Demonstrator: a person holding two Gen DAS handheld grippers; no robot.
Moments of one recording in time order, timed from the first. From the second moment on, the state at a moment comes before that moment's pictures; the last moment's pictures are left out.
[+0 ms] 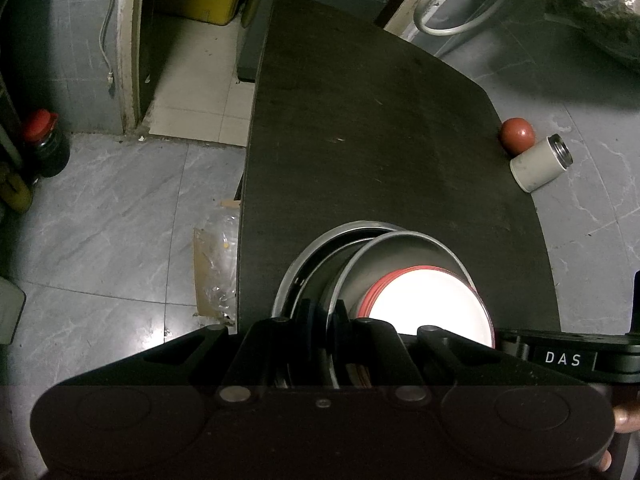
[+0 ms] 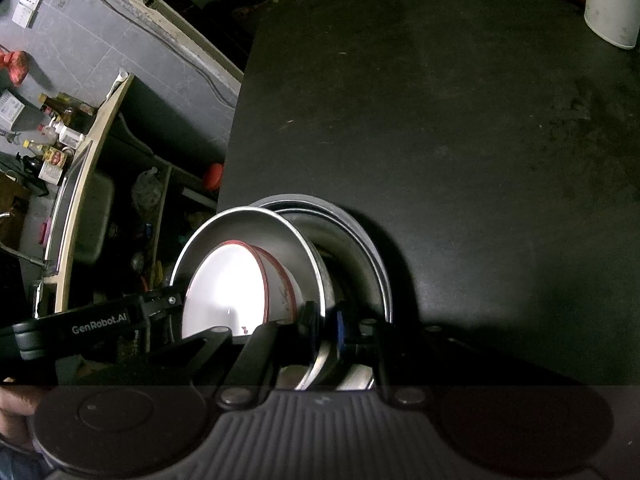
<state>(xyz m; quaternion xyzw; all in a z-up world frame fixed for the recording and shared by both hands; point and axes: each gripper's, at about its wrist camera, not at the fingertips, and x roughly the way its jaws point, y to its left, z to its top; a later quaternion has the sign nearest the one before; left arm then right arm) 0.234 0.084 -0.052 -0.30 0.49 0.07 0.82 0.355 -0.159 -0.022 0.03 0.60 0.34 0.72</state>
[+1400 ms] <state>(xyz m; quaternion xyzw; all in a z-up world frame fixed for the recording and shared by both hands) 0.224 0.073 -0.047 -0.29 0.47 0.11 0.83 0.347 -0.167 -0.023 0.04 0.56 0.34 0.76</state>
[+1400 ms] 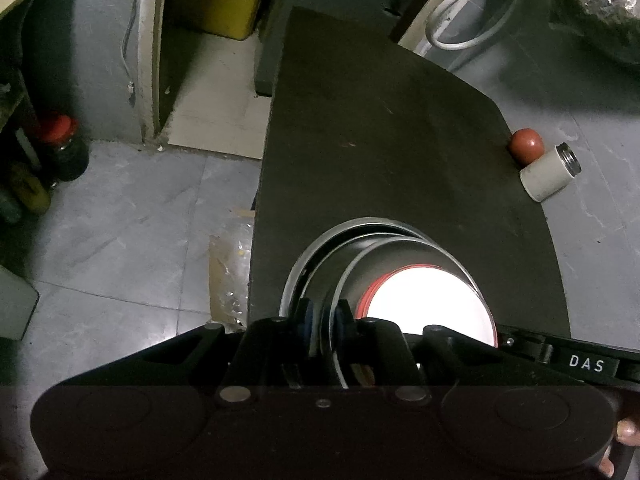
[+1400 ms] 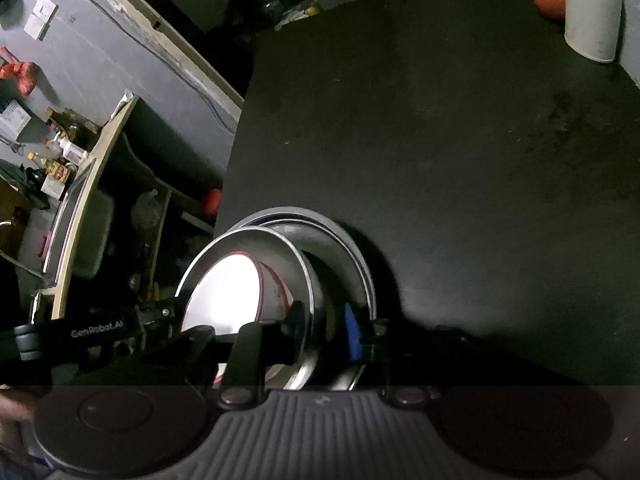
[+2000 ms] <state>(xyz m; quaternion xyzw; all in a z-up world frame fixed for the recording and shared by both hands) 0.209 0.060 -0.029 -0.24 0.45 0.19 0.84 0.342 -0.186 -0.020 0.03 0.51 0.35 0.78</state>
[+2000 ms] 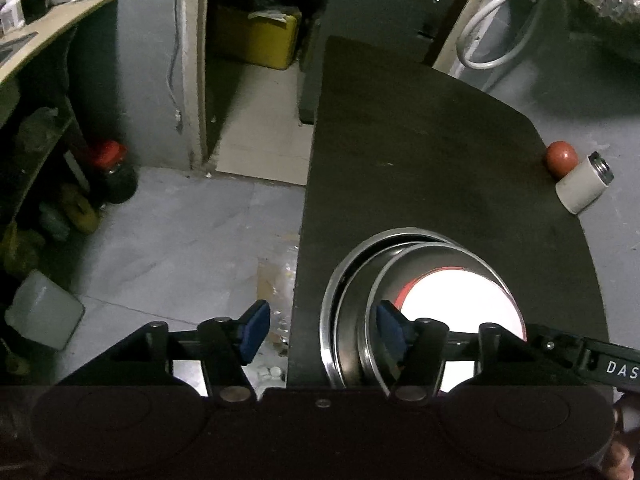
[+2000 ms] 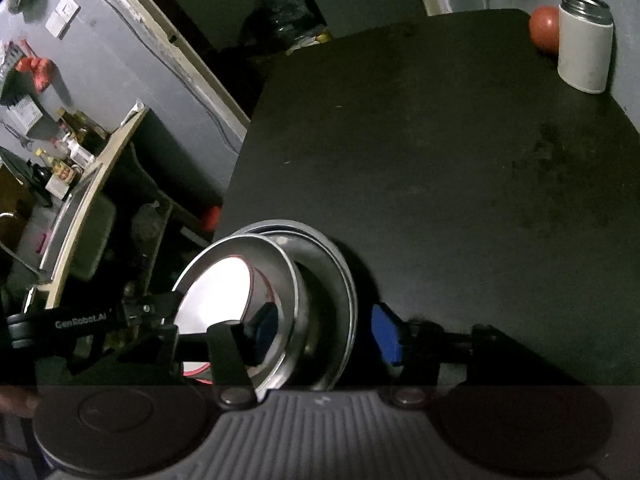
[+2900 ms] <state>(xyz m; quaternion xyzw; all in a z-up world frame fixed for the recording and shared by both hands) 0.189 0.051 0.000 -0.22 0.39 0.26 0.86 0.339 -0.197 -0.007 0.04 0.45 0.38 0.81</state>
